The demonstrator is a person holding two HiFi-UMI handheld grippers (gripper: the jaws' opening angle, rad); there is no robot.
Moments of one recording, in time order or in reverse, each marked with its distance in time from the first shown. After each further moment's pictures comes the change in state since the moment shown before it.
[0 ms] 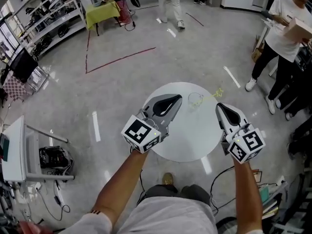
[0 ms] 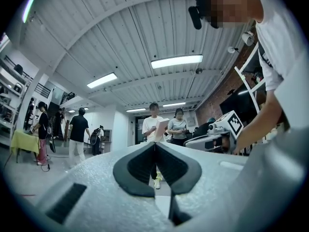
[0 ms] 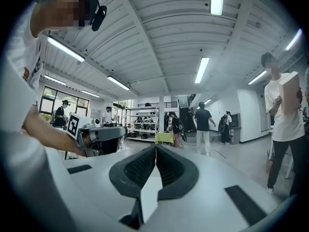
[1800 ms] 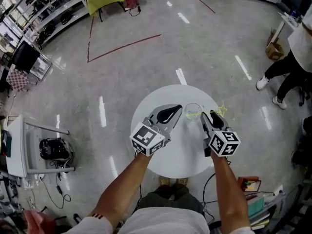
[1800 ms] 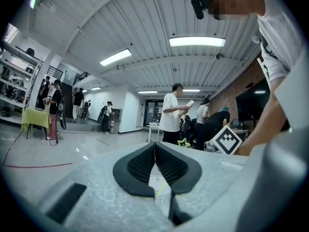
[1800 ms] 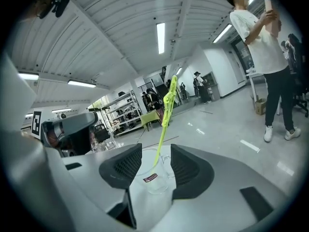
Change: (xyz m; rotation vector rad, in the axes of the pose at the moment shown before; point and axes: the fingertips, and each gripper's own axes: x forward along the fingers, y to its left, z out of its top) left arm 0.087 0.057 -0.157 -0.143 0.197 0.108; right arm 0.099 -0.122 -0.213 0.431 0.220 -0.160
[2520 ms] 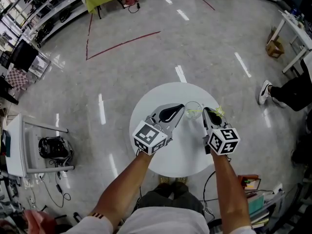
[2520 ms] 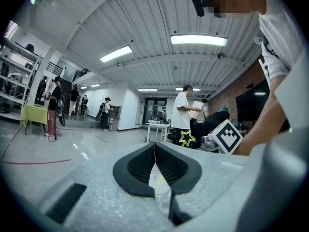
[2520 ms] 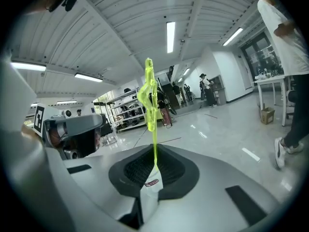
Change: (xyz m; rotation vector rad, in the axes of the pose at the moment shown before) left arm 0.008 -0.002 -0.014 -0.023 0.026 -0.014; right arm 0.009 0.012 0.006 -0.097 0.015 0.033
